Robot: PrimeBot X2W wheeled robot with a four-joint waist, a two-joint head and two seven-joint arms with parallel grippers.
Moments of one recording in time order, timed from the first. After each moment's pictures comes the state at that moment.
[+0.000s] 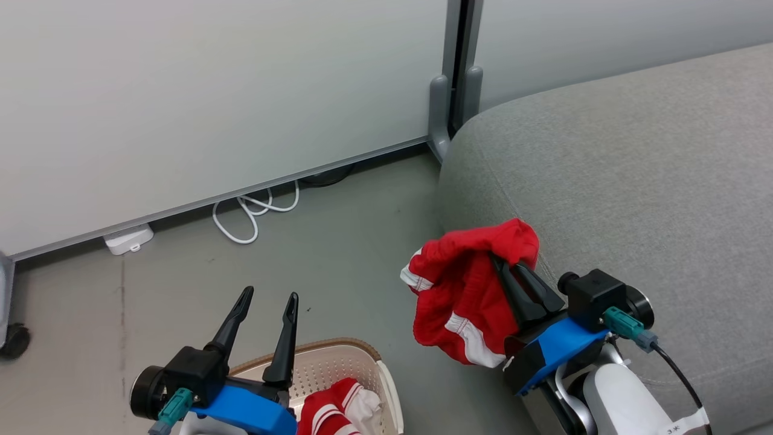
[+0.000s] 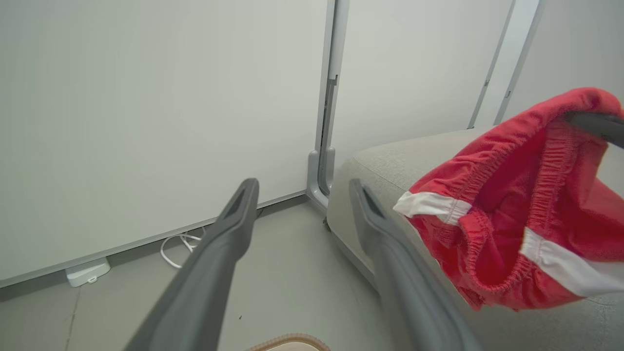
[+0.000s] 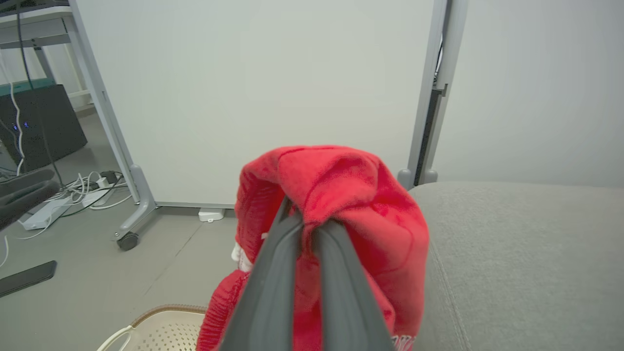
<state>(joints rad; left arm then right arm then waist) -0.09 0.23 -0.39 0.25 -0.39 -0.03 -0.26 -0.29 -0.05 0.27 0.32 0.15 0.13 -0.15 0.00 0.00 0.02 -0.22</state>
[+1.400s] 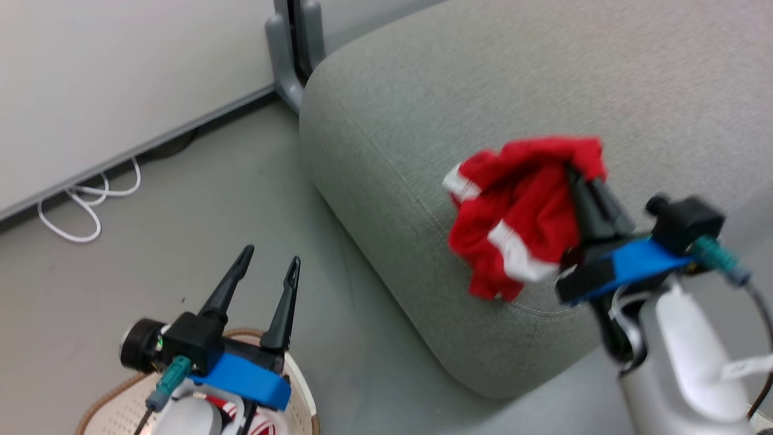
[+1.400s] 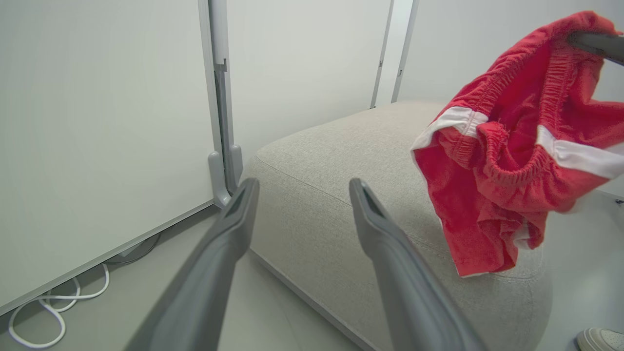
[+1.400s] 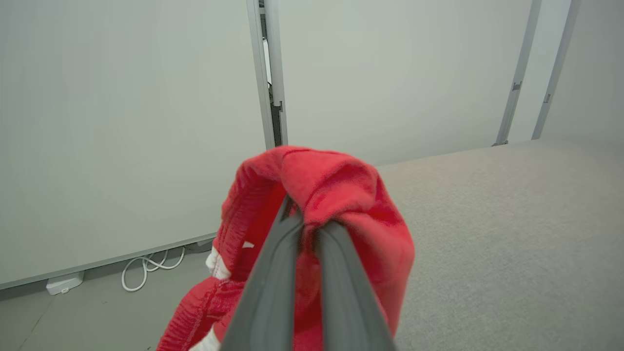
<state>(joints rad) -0.16 0.19 -0.31 0.26 -0.23 -0.12 -0.26 -0.40 -0.05 0.08 0.30 0.20 0.13 -0.16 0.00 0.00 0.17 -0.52</state>
